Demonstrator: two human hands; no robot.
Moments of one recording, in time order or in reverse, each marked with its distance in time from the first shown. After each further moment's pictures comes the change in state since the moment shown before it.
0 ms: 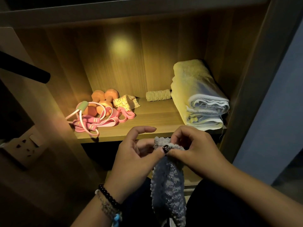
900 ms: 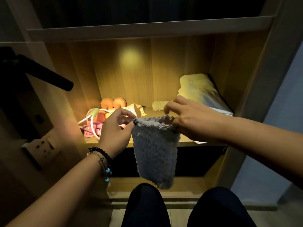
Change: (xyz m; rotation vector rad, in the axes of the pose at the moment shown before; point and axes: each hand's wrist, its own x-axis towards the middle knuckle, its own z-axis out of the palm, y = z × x) left_hand 0.067 0.012 -0.071 0.452 0.321 0.221; right_hand 0.080 -0.050 -0.042 -1.096 -0.434 -0.683
